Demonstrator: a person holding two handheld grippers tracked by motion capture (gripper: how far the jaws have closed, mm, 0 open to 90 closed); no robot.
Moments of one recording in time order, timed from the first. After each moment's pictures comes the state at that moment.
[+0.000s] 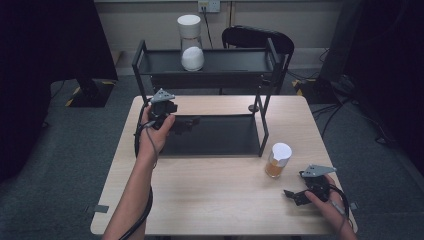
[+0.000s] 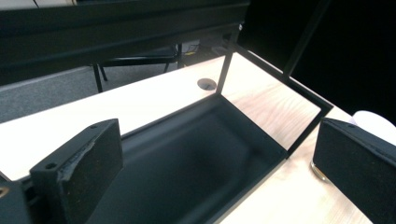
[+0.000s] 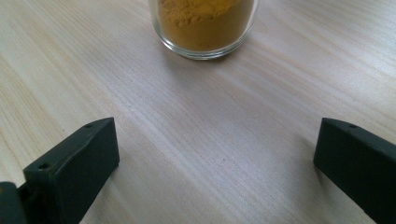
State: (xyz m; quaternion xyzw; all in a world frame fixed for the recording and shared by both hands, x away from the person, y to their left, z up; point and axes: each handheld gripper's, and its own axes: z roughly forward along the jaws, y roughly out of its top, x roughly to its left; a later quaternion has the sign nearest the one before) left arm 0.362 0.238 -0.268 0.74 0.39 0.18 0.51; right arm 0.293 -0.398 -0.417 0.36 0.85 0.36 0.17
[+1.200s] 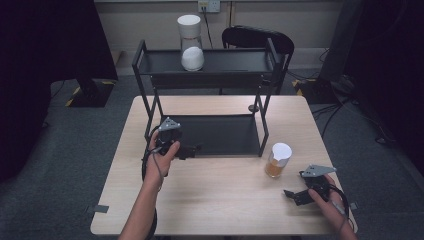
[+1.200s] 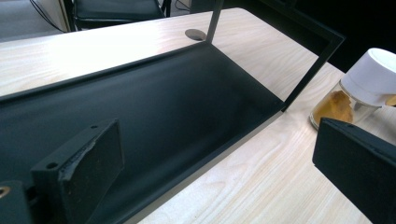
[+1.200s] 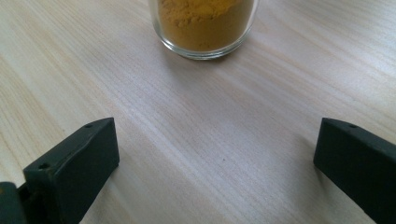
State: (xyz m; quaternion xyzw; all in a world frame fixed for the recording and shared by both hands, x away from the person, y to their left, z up) left arm 0.350 0.237 -0.338 0.76 0.41 0.14 0.50; right arm 0.293 -0.398 -0.417 0.36 0.85 0.36 0.17
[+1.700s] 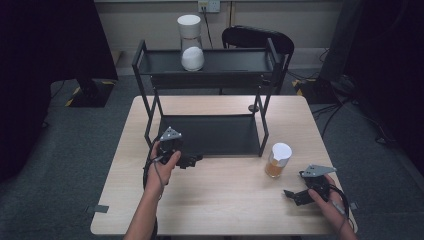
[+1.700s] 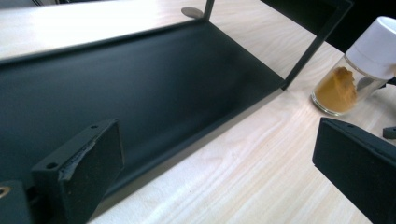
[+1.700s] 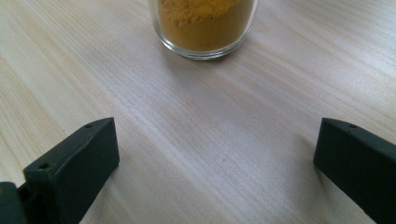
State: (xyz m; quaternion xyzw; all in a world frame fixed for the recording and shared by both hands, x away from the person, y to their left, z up) left arm 0.342 0.237 -0.362 0.76 0.41 0.13 0.49; right arm 0.293 -0.398 -0.417 0.36 0.85 0.36 0.17
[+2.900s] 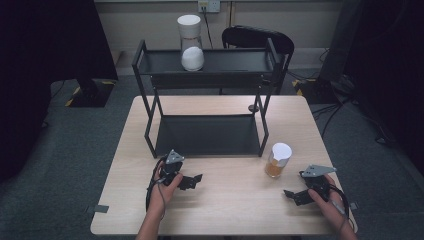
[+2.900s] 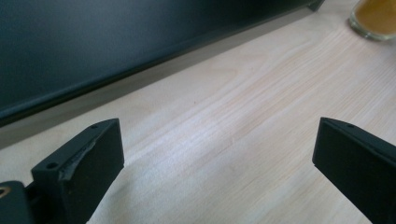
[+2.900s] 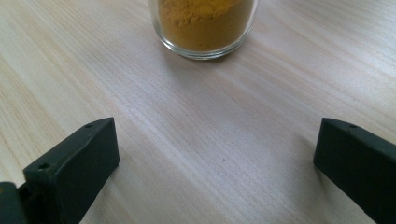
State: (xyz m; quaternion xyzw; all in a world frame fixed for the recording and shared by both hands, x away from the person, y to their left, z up) left arm 0.318 0.227 -0.414 0.79 0.42 0.13 0.43; right arm 0.293 -0.398 -0.417 0.36 0.85 0.36 0.17
